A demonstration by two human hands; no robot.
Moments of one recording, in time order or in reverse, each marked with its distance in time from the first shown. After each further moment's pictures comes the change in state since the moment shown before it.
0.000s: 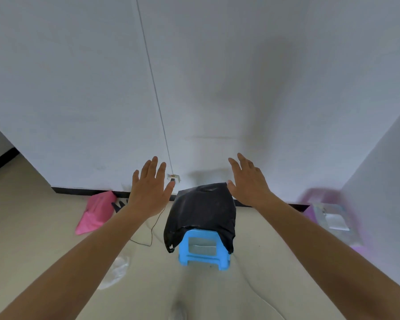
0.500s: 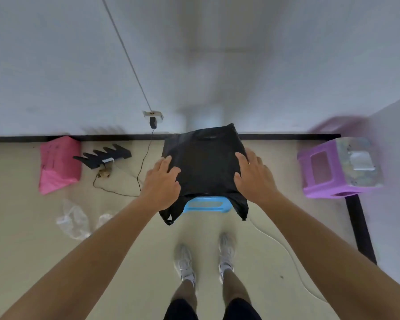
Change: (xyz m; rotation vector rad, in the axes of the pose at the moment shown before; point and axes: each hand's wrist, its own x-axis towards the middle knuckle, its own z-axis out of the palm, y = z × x) left_hand 0.156 -0.063 0.291 -0.153 -0.563 0.182; right_hand 0.136 0.011 0.273 0.075 -0.357 0.257
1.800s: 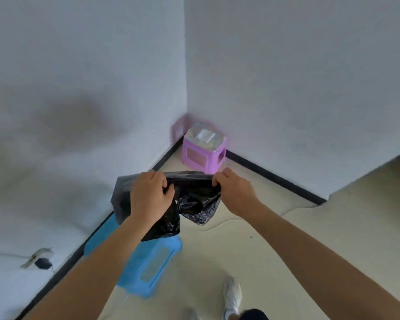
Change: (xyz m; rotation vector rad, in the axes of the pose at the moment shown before) left_hand -0.010 0.240 -0.102 -0.091 0.361 0.872; right_hand -0.241 0.073 -0.086 0.211 0.385 0.708
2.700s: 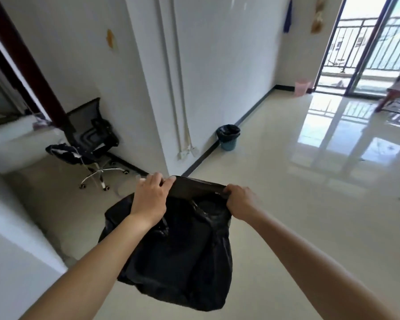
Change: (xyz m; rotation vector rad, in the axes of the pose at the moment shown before) left_hand -0.435 0.973 0.051 -0.158 -0.172 1.717; right_hand -0.953 0.414 -0.234 0.202 0.676 1.704
